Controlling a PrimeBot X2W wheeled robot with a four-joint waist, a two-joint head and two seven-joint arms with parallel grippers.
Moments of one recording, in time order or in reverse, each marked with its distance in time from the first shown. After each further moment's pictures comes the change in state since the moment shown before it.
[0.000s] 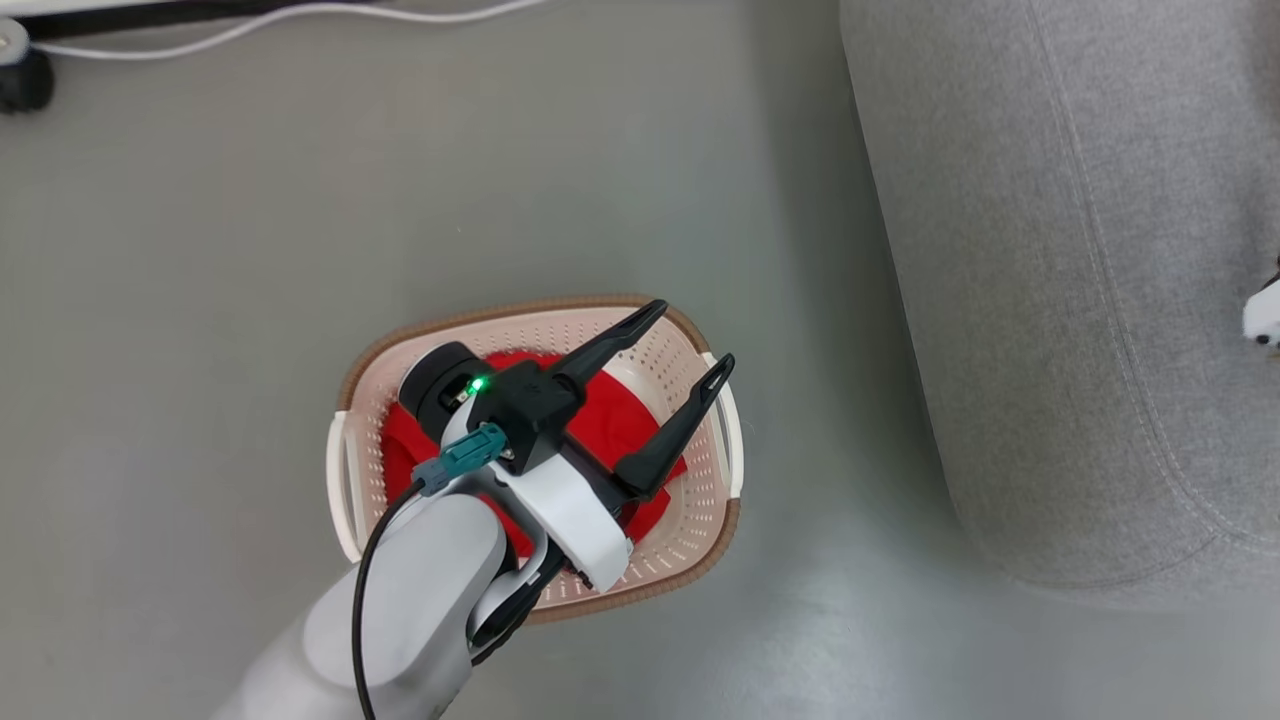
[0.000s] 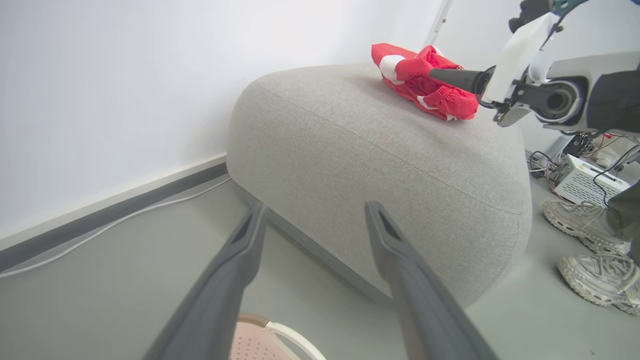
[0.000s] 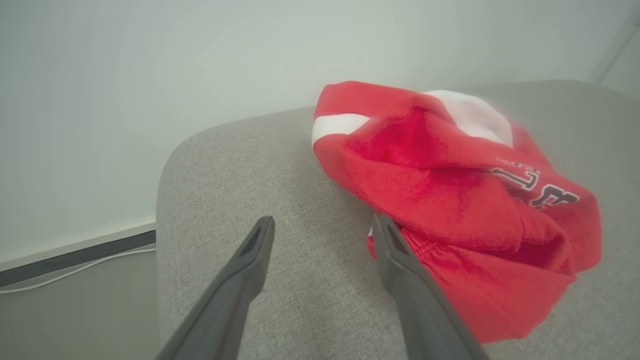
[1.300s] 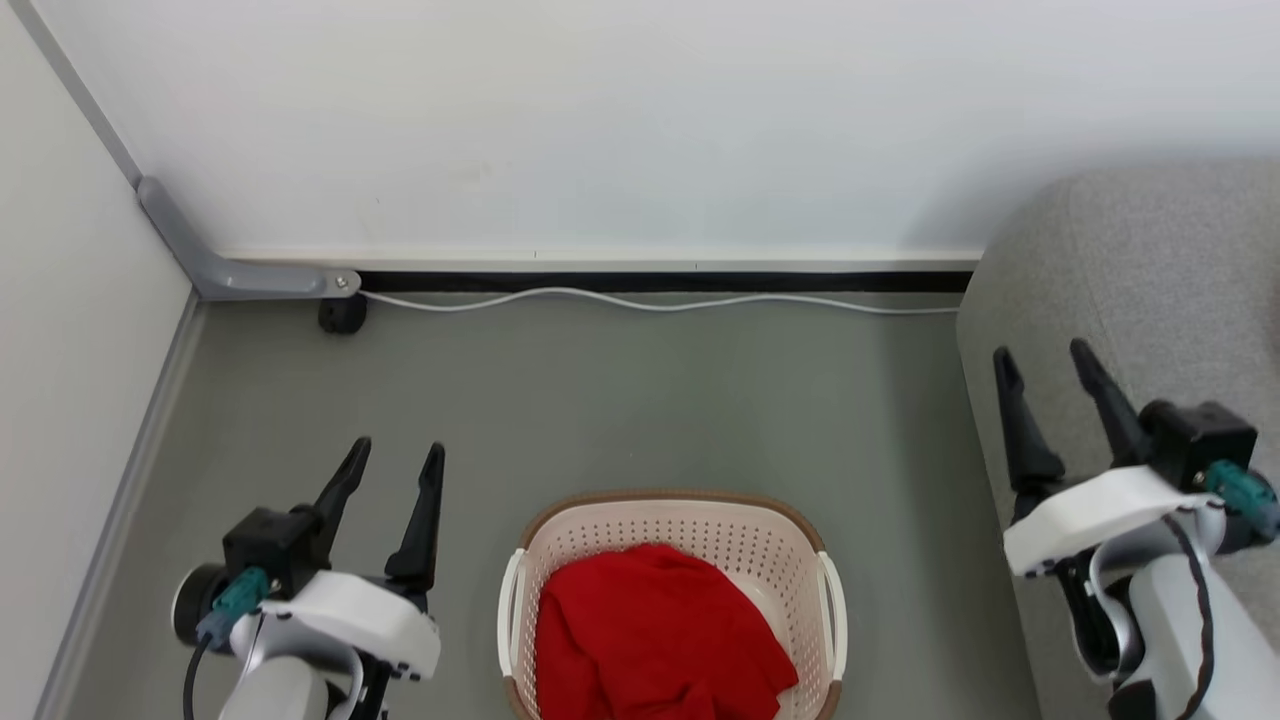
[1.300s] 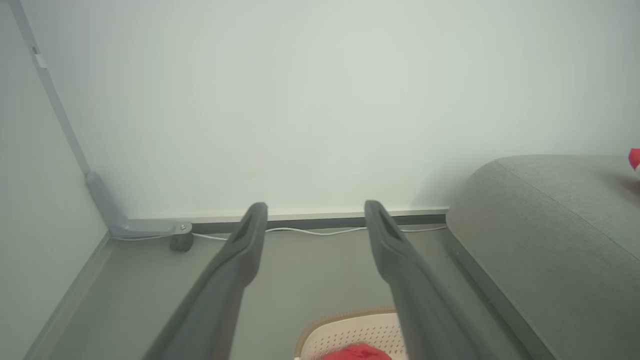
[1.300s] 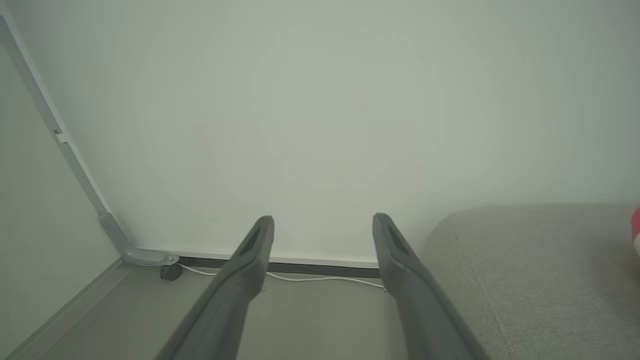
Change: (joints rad) left arm 0.386 -0.098 0.657 0.105 0.230 0.000 0.000; right arm 0.439 0.077 0.447 -0.418 0.200 0.000 -0.002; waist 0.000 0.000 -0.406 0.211
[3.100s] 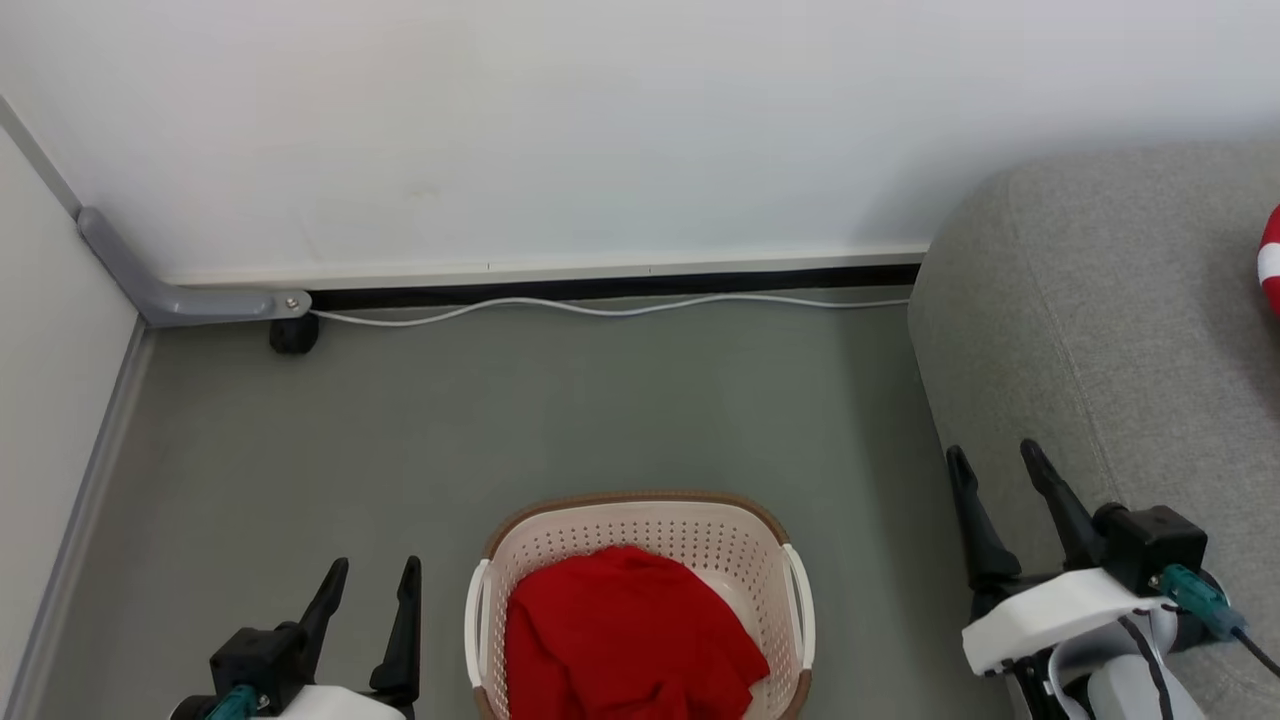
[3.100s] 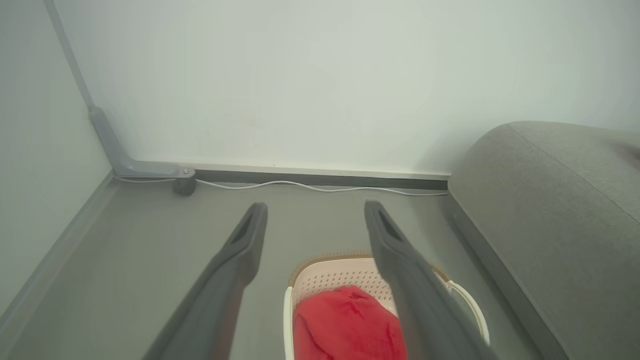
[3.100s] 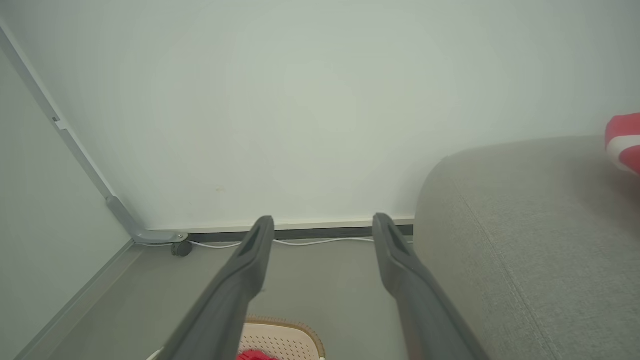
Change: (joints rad) left arm 0.230 -0.062 0.149 -0.057 0.076 0.000 0.000; right arm 0.221 0.082 0.013 -0.114 -0.010 0.000 0.000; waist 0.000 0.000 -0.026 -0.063
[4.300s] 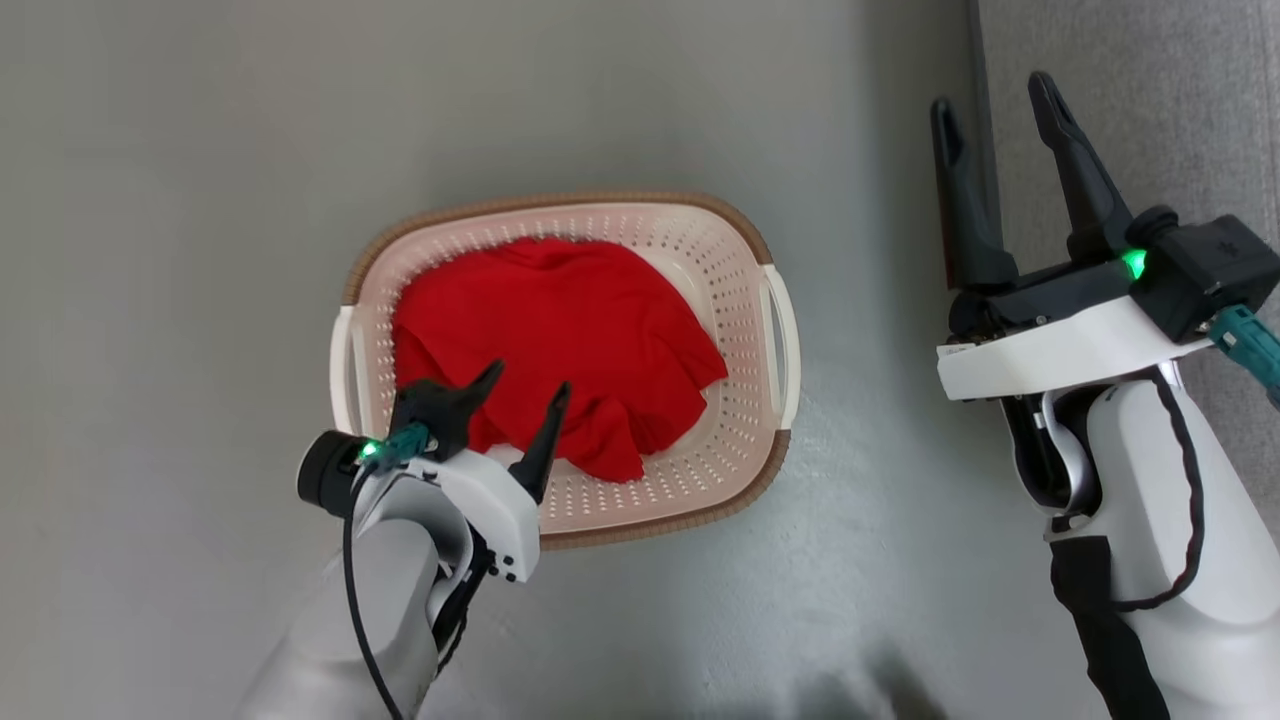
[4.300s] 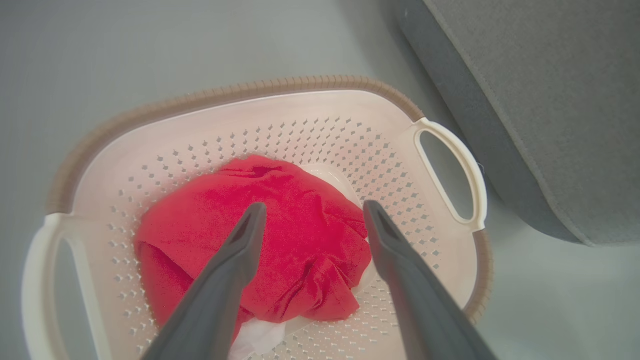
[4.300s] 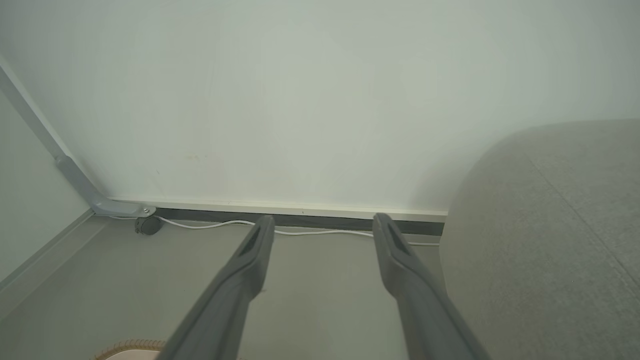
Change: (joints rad) left arm -0.550 -0.004 -0.436 0.432 -0.130 0.000 0.000; right arm -0.404 0.013 0.039 -0.150 -0.076 0.000 0.000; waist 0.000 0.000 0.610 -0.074
